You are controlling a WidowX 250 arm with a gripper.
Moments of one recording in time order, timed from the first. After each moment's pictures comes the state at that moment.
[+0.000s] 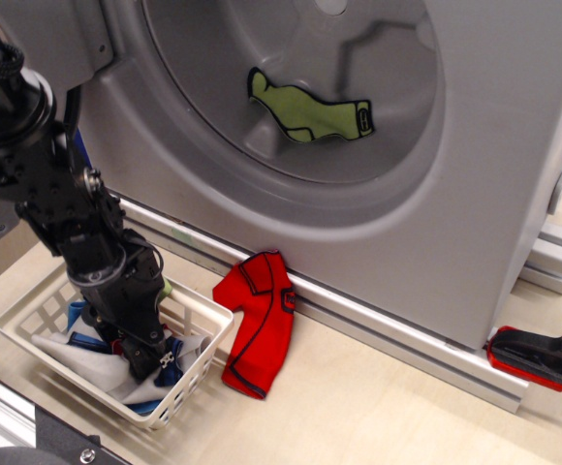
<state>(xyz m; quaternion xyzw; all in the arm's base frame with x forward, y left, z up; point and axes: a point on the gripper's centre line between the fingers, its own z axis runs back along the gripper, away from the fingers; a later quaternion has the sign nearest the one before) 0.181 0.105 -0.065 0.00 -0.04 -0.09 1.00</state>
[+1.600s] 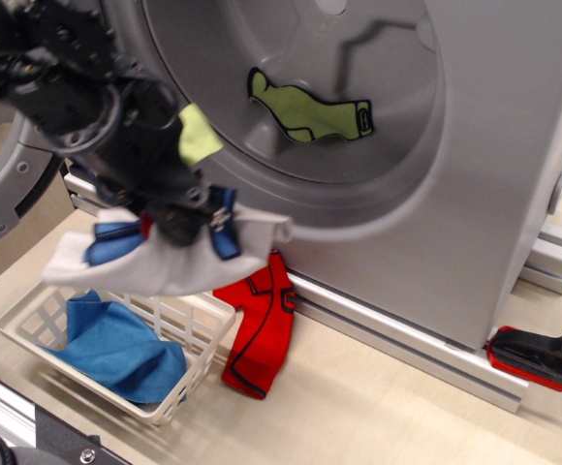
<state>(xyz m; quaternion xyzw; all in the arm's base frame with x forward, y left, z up) 0.207 0.043 0.098 -0.01 -0.23 -0.02 0.97</state>
